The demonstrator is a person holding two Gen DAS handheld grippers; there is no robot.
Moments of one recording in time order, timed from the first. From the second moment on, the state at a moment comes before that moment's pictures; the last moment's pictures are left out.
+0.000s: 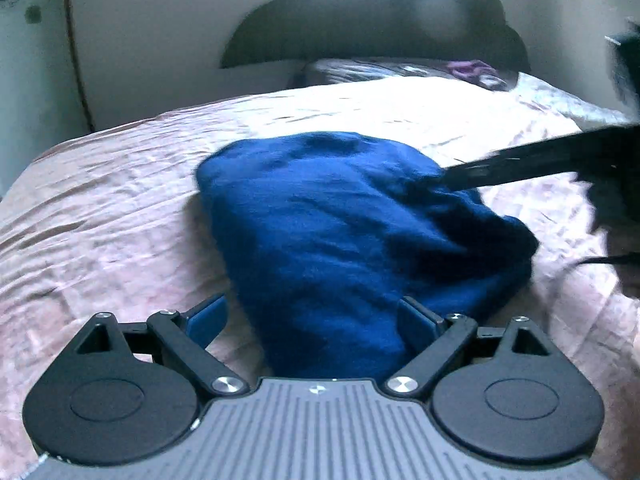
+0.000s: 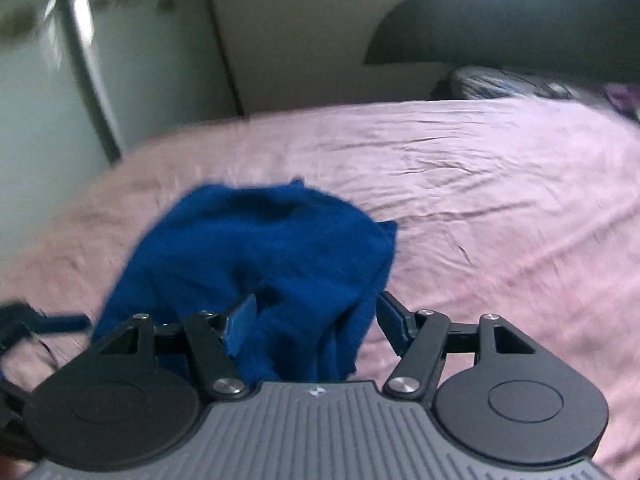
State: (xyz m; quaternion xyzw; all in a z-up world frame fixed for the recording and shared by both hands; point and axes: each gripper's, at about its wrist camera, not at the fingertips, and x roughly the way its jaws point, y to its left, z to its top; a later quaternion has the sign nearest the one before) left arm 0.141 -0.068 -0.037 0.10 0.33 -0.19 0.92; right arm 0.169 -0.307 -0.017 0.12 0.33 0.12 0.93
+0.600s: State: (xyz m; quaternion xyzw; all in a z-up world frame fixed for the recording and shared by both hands) left arm 0.138 -0.030 -0.041 -0.03 0.37 -0.23 0.90; right arm 0.119 -0.325 -0.049 0.23 0.34 0.16 0.90
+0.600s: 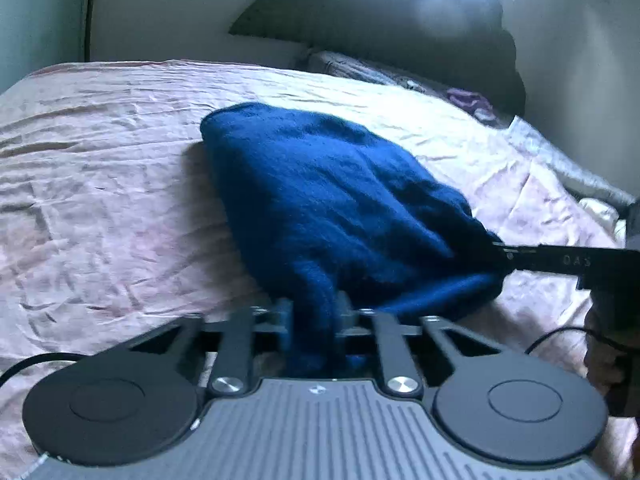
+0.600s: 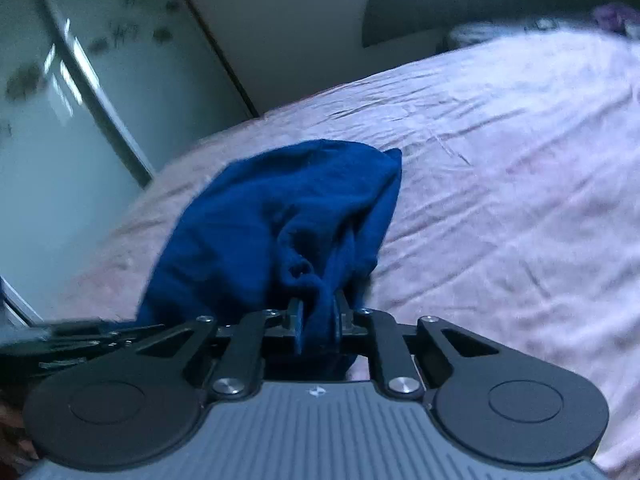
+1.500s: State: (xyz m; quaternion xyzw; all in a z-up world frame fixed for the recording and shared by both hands) left arm 0.253 -0.027 -0.058 -0.17 0.39 -0.21 0.88; right arm 0.227 -0.321 -0.066 0.25 0.34 0.21 0.88
